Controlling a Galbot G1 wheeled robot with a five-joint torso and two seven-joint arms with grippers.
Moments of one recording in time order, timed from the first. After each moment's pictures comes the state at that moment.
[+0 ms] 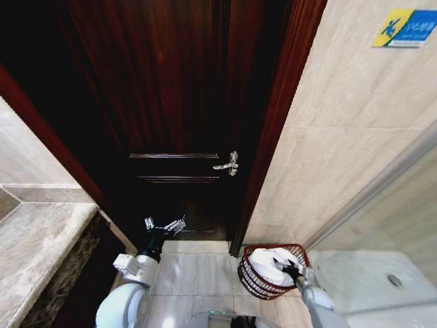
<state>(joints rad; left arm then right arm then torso) 1.74 -1.61 -0.64 -2.36 -0.22 0.12 0.24 -1.29 1.29 0.70 1.06 0.26 0.03 -0.40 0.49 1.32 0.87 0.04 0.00</state>
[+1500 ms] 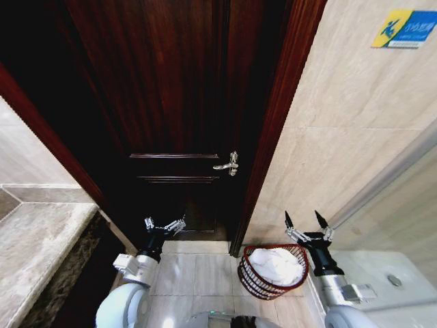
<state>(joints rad) 1.74 -1.61 -0.64 -2.36 -0.22 0.12 0.24 -1.84 1.46 0.73 2.36 0.25 0.18 -0.13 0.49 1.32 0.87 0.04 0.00</state>
